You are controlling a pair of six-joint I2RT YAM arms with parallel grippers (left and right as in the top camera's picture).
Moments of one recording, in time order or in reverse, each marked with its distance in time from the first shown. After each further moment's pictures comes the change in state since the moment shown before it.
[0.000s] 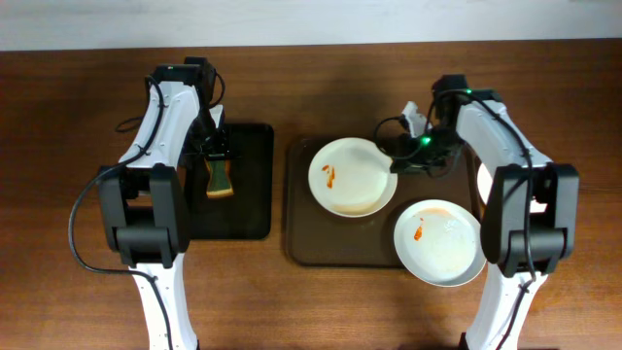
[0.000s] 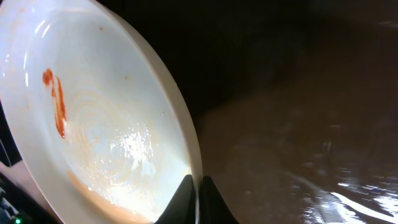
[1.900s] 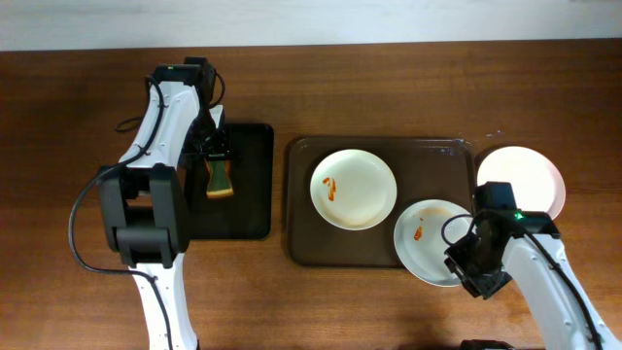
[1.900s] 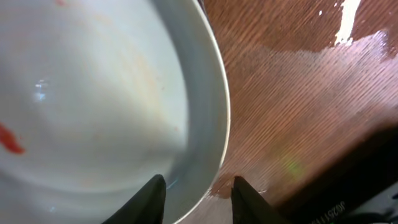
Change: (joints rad) left arm 0.000 0.000 -0.001 0.001 0.000 0.000; right arm -0.107 -0.848 -0.885 -0.029 0.486 1.018
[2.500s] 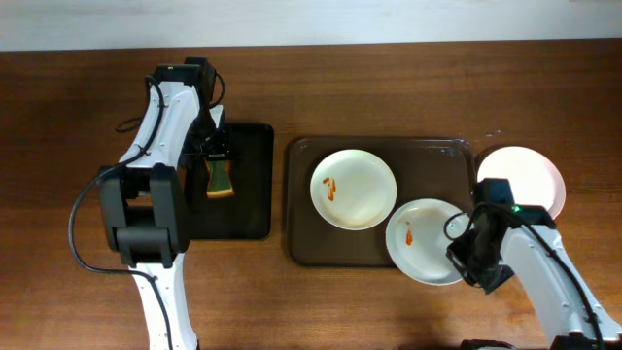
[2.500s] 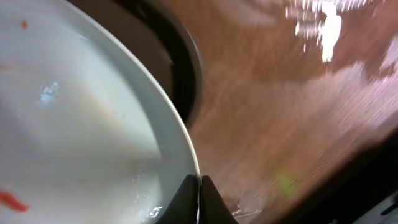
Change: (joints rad) left arm 0.000 0.000 0.000 0.000 0.000 0.000; right arm -0.023 0.055 0.046 0.026 0.073 -0.015
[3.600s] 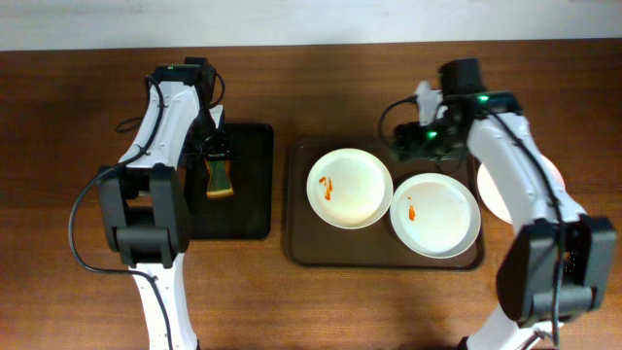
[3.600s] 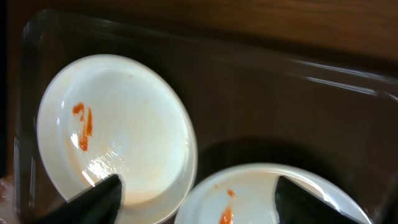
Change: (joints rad) left arm 0.000 0.000 0.000 0.000 0.000 0.000; right arm 0.198 0.519 0.743 0.123 -0.285 -0.937
